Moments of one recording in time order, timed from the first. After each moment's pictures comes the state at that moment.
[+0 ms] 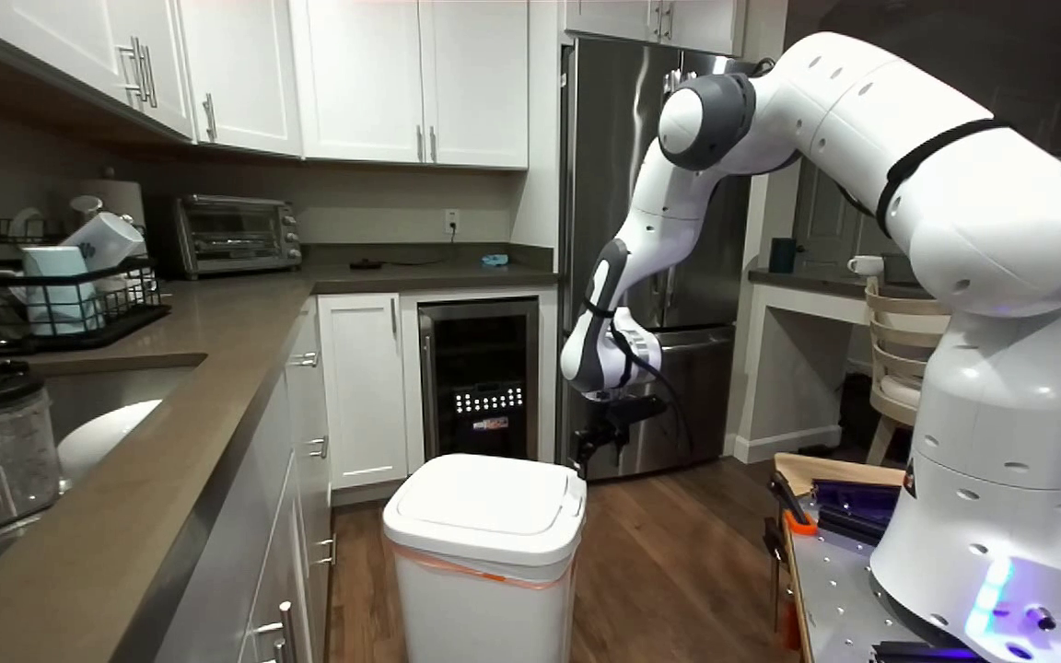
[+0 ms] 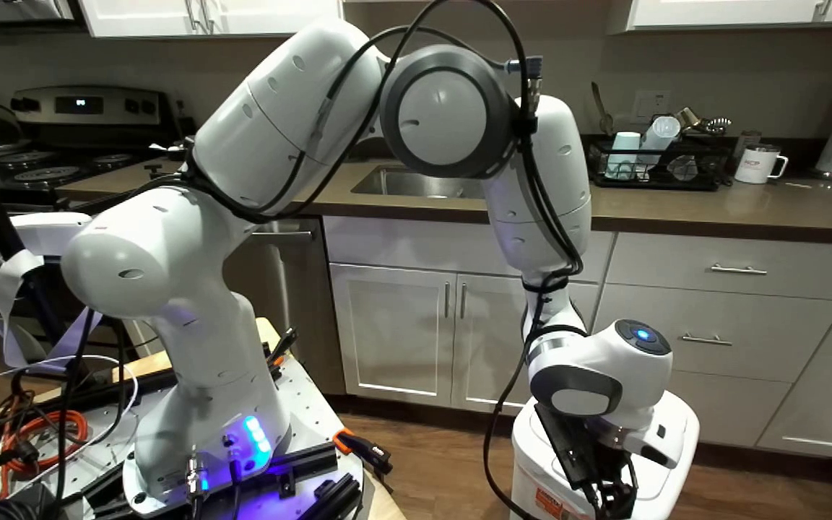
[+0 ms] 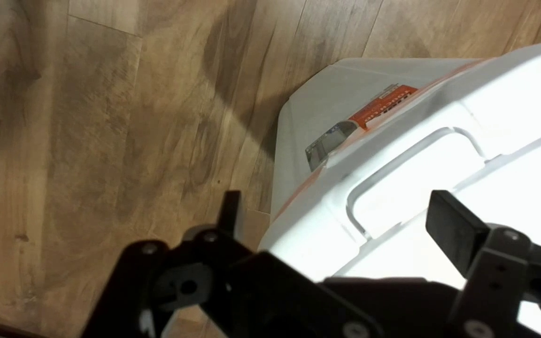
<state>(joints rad) -0.64 0.89 -0.02 -1.97 0.15 2.88 -0.25</state>
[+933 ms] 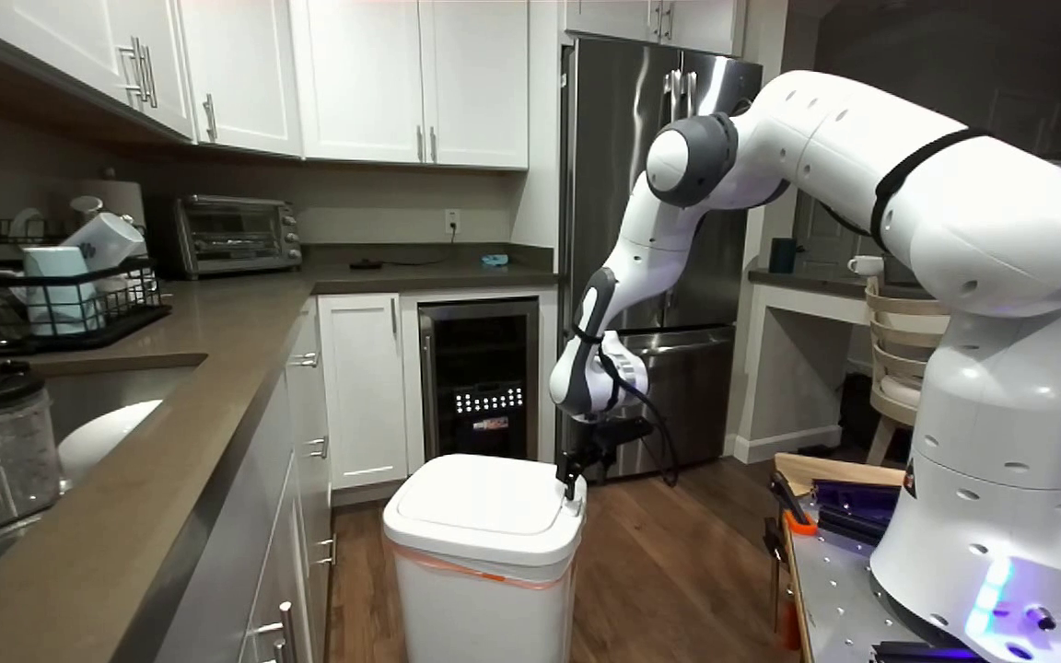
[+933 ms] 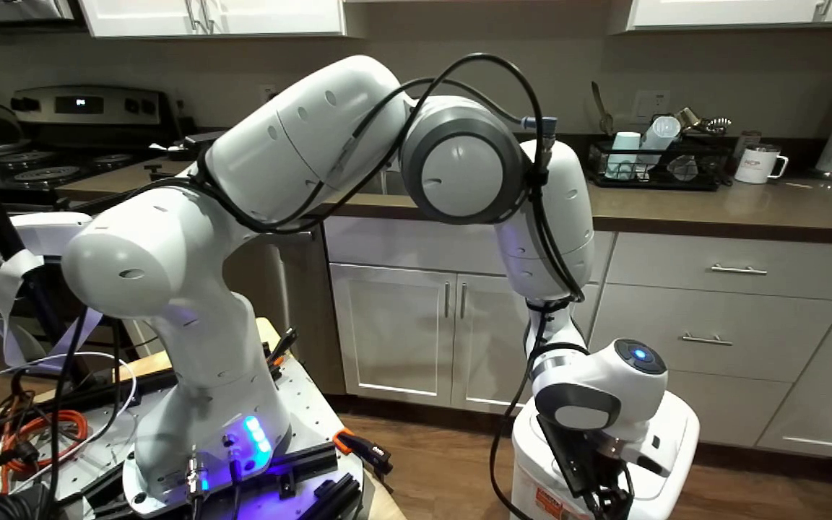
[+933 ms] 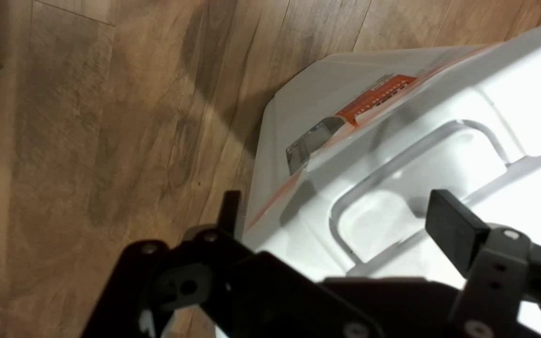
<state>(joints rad) -0.64 1.04 0.00 -1.83 0.15 2.87 -0.25</state>
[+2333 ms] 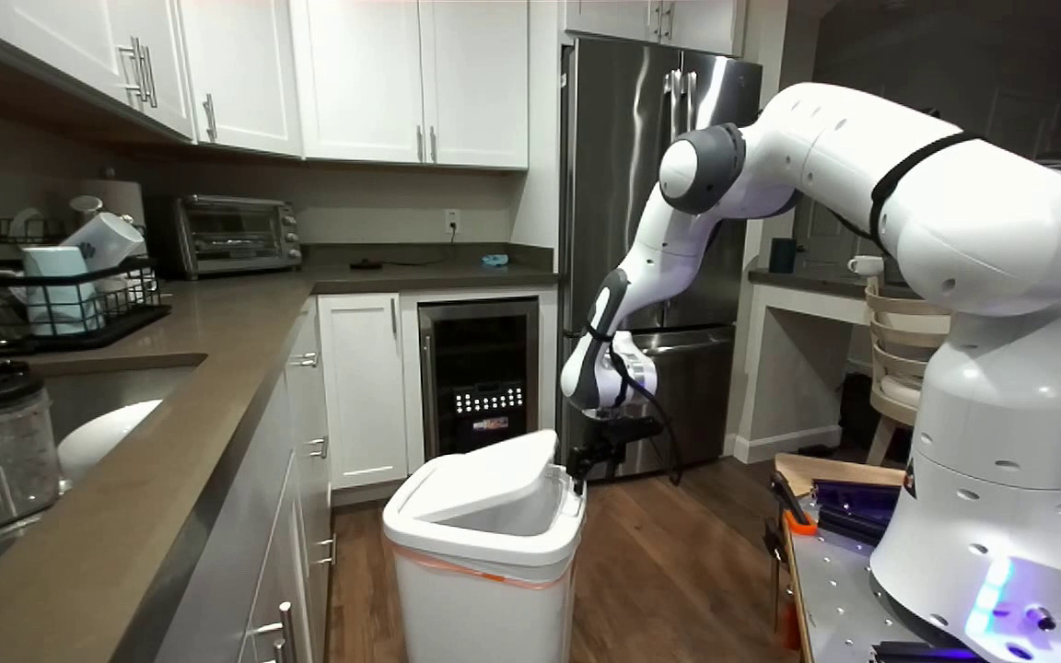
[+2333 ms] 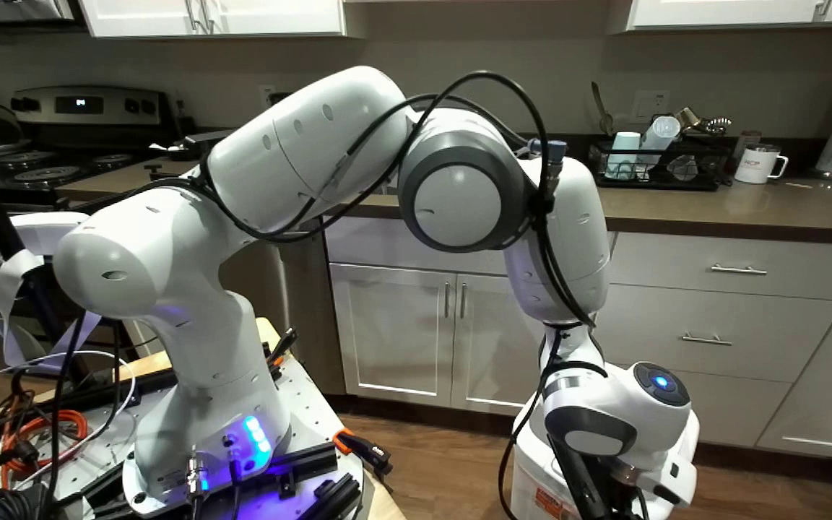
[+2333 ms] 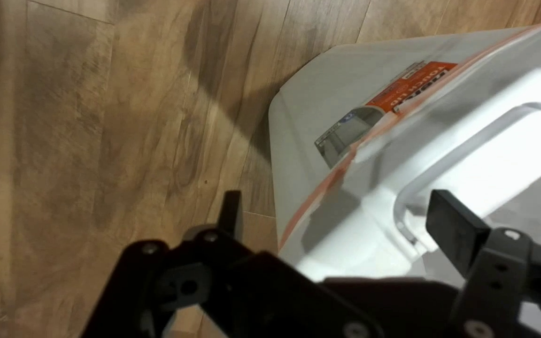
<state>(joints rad) -0.75 1.06 0.04 -1.78 0.15 2.86 -0.31</state>
